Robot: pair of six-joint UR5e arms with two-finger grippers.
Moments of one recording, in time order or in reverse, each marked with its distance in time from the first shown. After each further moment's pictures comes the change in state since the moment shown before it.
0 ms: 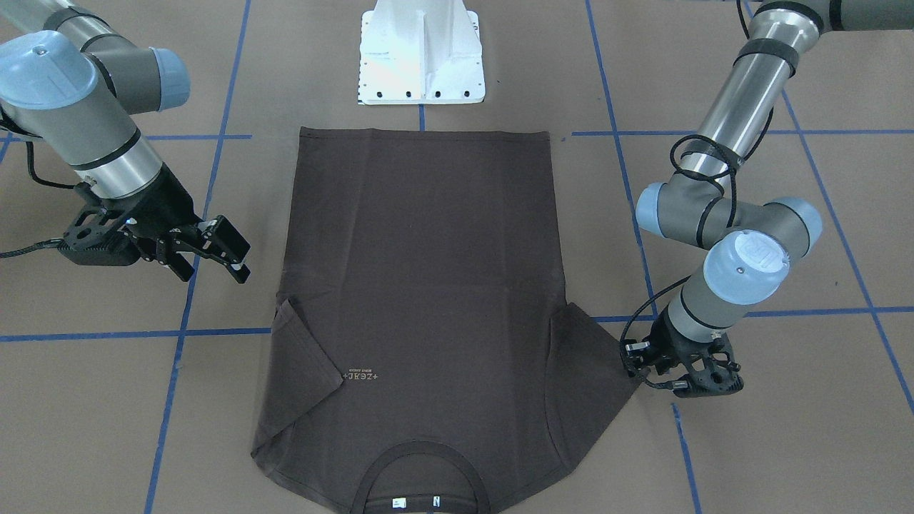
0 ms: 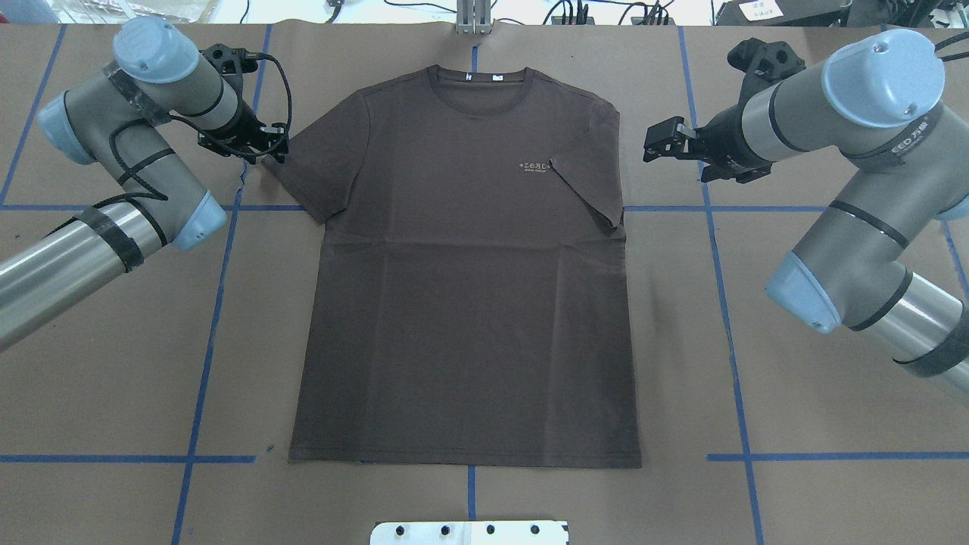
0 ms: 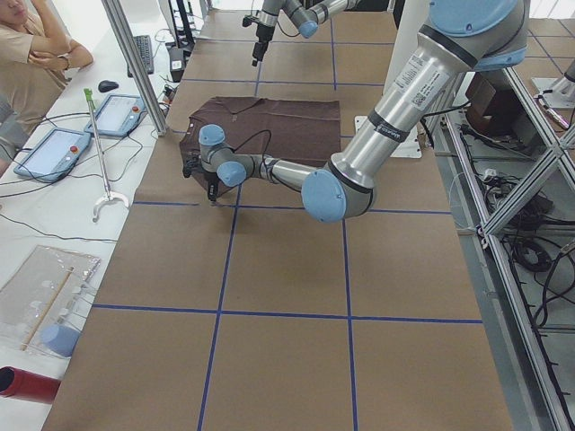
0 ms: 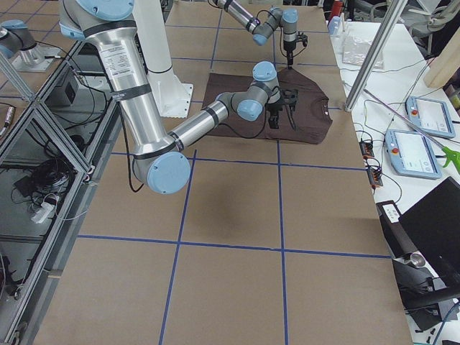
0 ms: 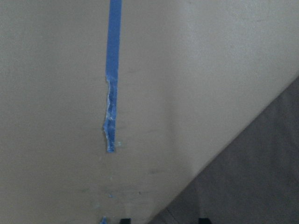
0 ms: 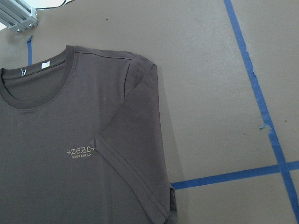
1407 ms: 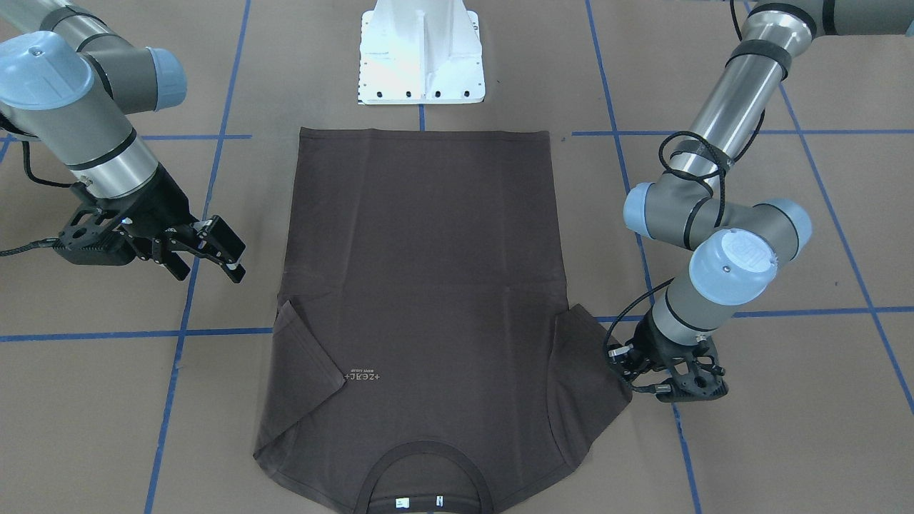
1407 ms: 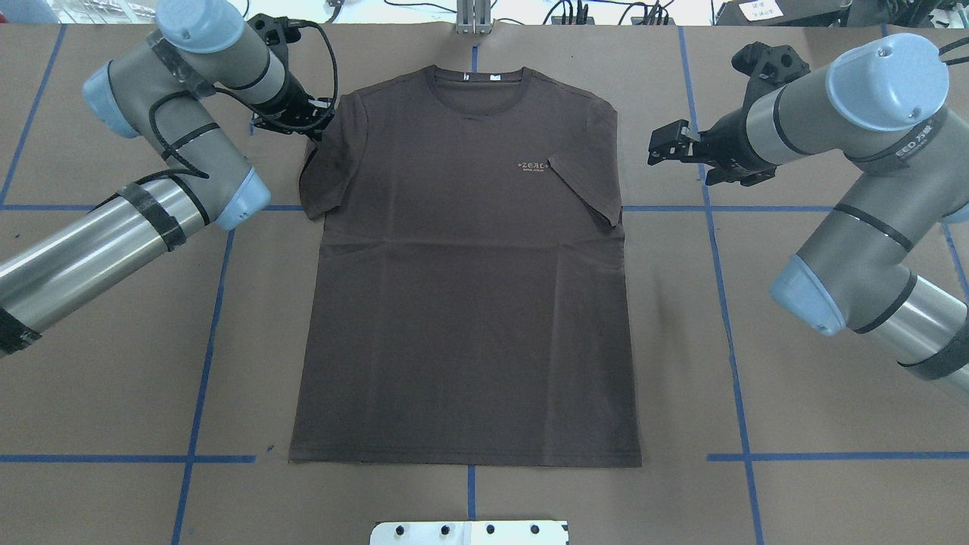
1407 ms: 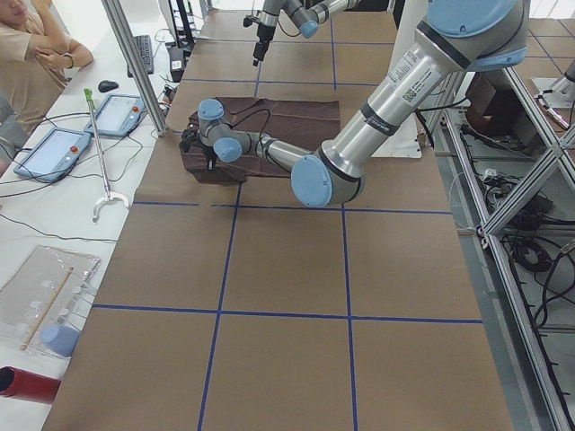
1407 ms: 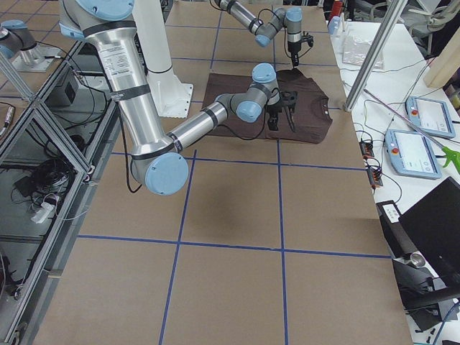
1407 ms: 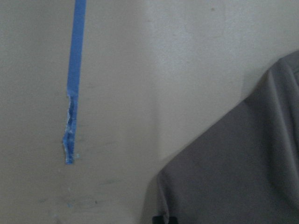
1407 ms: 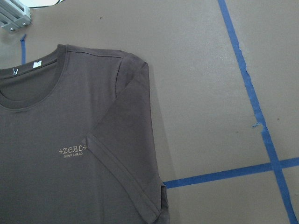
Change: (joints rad) left arm 0.025 -0.128 -0.007 0.012 -0.009 -0.142; right arm 0.000 -0.012 0.002 0.000 0.001 0.000
